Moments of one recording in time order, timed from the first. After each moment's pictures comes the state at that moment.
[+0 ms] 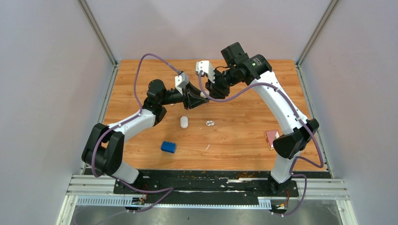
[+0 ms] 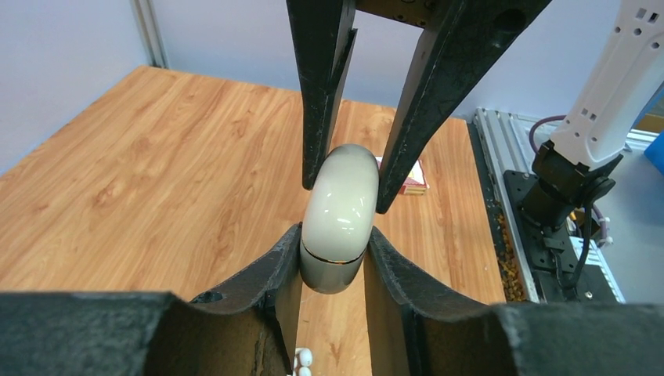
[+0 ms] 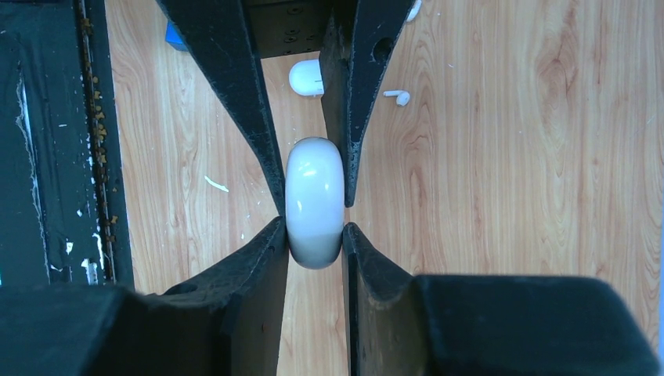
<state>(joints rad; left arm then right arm) -0.46 1.50 0.89 0.78 0.98 -0.23 0.59 1.80 2.12 -1.26 -0.56 -0.78</state>
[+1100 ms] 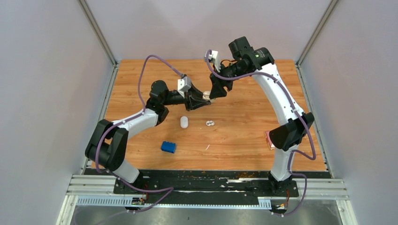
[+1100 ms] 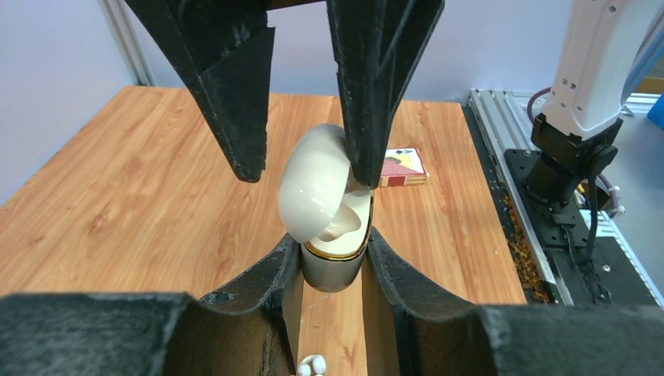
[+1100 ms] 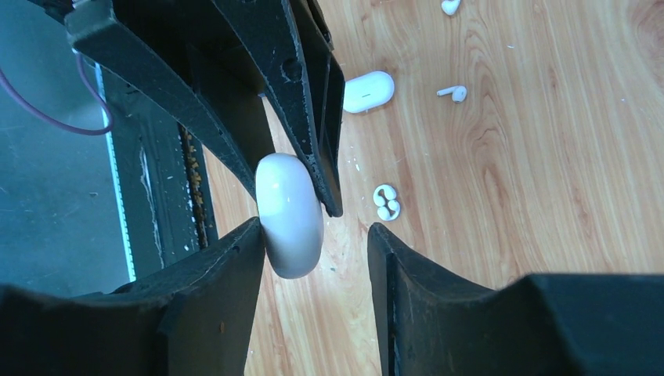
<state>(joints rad) -0.47 1.55 0.89 0.84 1.04 -0.16 0.47 1.91 2.22 -1.34 -0.75 -0.58</state>
